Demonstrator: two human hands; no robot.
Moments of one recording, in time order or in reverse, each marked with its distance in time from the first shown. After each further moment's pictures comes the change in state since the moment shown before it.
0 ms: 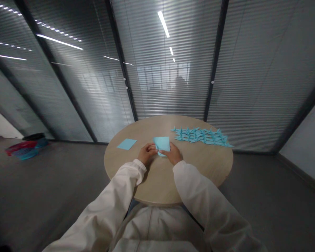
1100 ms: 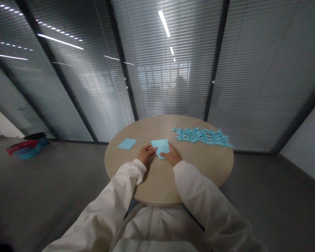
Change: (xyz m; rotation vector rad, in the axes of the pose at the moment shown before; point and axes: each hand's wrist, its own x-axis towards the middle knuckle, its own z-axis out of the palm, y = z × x) left_hand -0.004 0.001 0.003 -0.065 0.026 -0.078; right_hand -0.006 -0.013 0.003 0.046 -0.084 0.047
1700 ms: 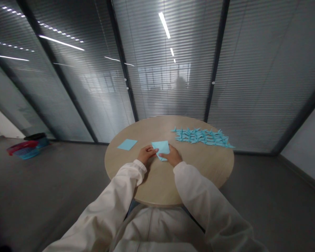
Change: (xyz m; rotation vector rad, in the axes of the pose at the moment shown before) left_hand -0.002 0.002 0.001 0.026 0.027 -0.026; right_hand 0.000 0.004 -0.003 -0.095 0.030 -0.017
